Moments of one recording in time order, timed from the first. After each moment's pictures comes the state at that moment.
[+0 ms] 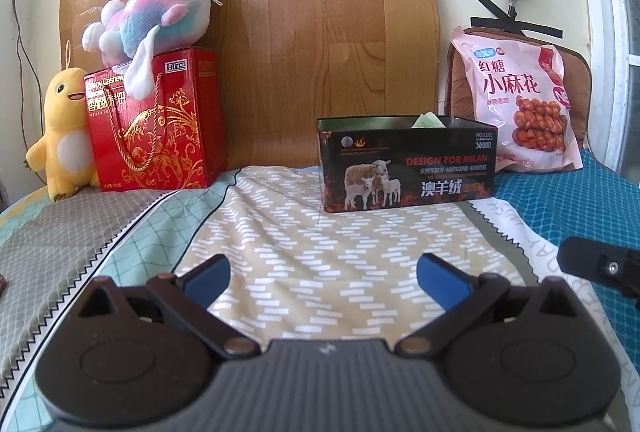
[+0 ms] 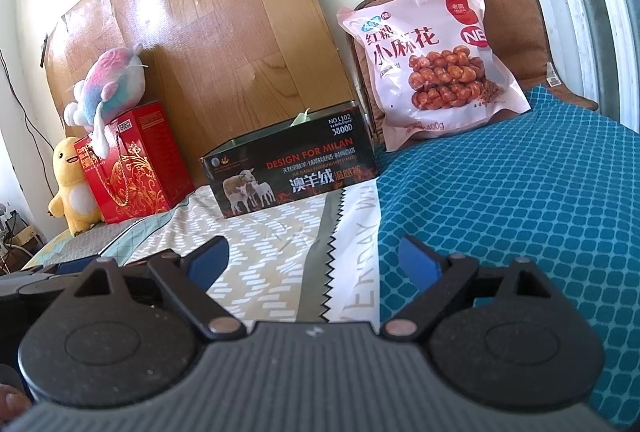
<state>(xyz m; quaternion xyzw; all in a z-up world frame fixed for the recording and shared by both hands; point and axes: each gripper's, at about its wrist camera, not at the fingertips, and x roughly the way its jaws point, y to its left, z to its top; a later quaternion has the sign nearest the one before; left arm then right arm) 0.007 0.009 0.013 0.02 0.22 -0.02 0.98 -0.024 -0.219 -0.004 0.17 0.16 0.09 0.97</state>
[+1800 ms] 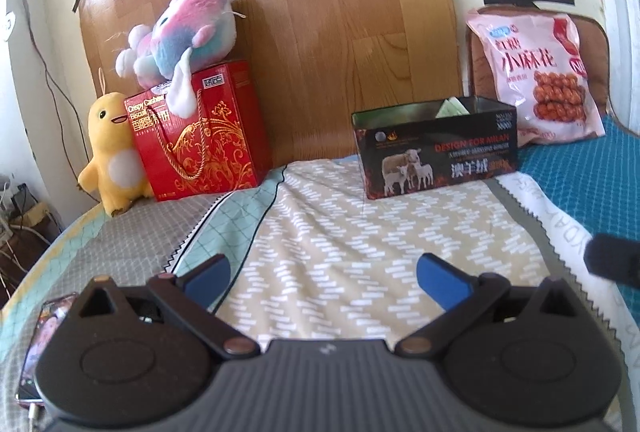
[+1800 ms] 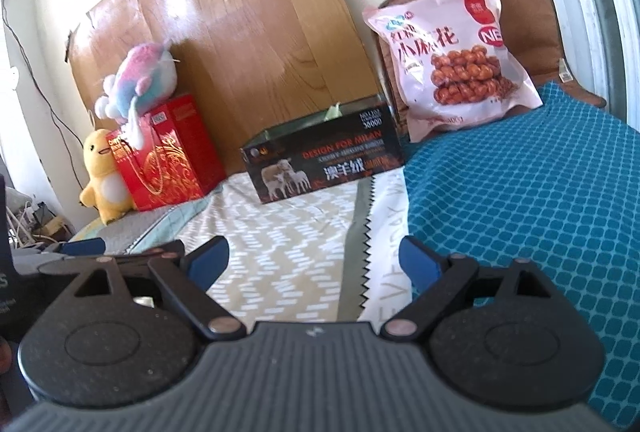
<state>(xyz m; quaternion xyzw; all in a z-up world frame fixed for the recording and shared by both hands) -0.021 0.007 0.045 0.10 0.25 0.03 0.96 -0.058 -0.210 0.017 0.17 0.18 0.12 0.96</state>
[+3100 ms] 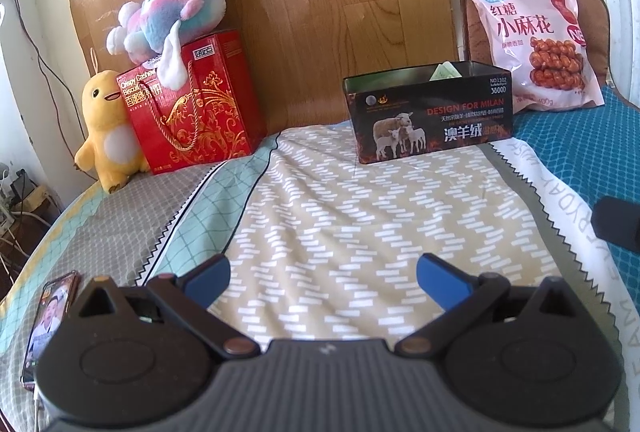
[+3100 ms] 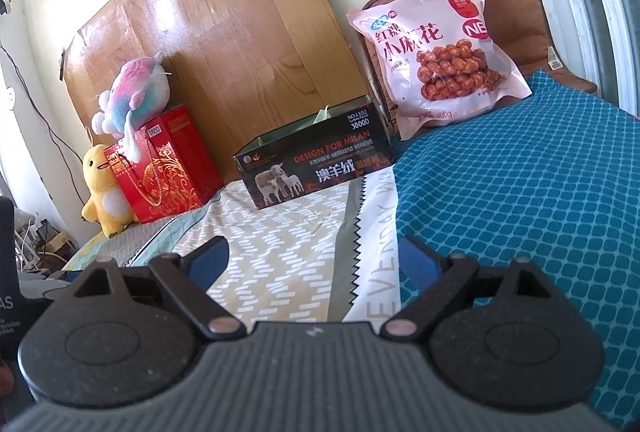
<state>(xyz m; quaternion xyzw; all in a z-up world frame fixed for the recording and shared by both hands) -0.021 -0.001 0.038 0.10 0.30 0.04 0.95 -0.058 -0.223 0.012 0.20 0.18 0.12 0.96</state>
